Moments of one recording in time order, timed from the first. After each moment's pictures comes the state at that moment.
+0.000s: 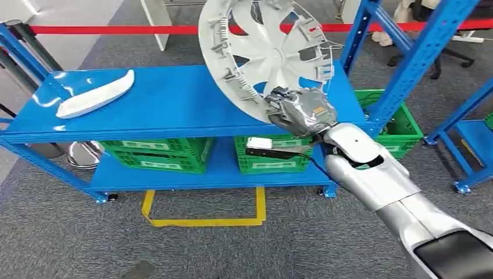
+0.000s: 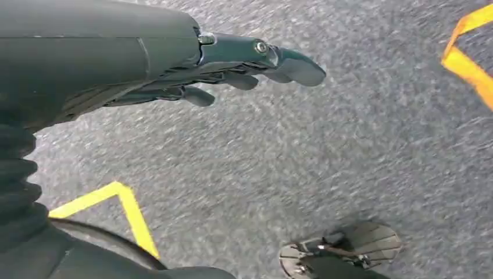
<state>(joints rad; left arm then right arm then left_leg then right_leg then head) -0.12 -0.12 1.06 -0.22 -1.32 0.15 -0.37 -0.78 -0.08 0.71 -1.08 1.13 -0.29 -0.15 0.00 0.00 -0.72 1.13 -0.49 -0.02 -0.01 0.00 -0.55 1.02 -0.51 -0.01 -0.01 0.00</state>
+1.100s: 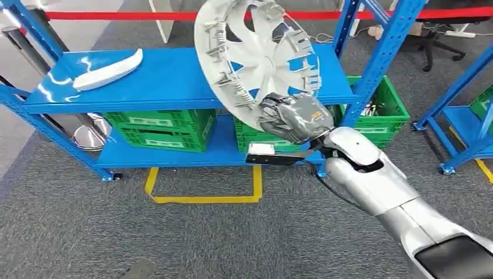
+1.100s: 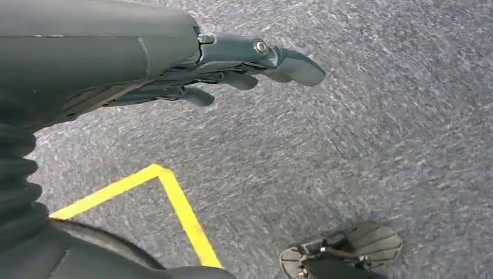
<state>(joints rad) -0.13 -0.12 1.03 -0.22 -1.32 0.16 -0.37 -0.76 -0.09 0.72 -1.12 0.99 -0.24 -0.25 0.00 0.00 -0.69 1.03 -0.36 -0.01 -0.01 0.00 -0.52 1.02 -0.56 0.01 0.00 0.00</state>
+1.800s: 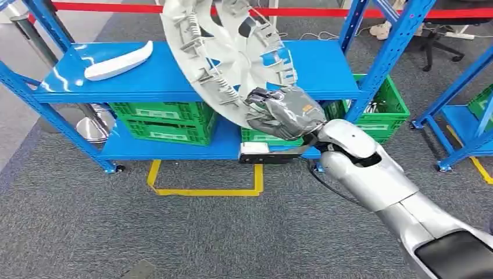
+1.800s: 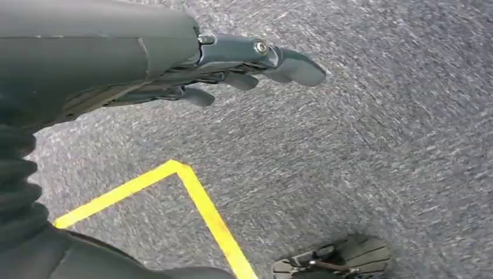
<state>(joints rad) -0.12 -0.11 1.01 -0.22 -1.33 0.14 -0.36 -0.80 -0.08 0.76 -1.18 0.93 -0.16 -0.26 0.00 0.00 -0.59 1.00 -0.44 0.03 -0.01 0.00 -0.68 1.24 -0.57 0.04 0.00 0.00</state>
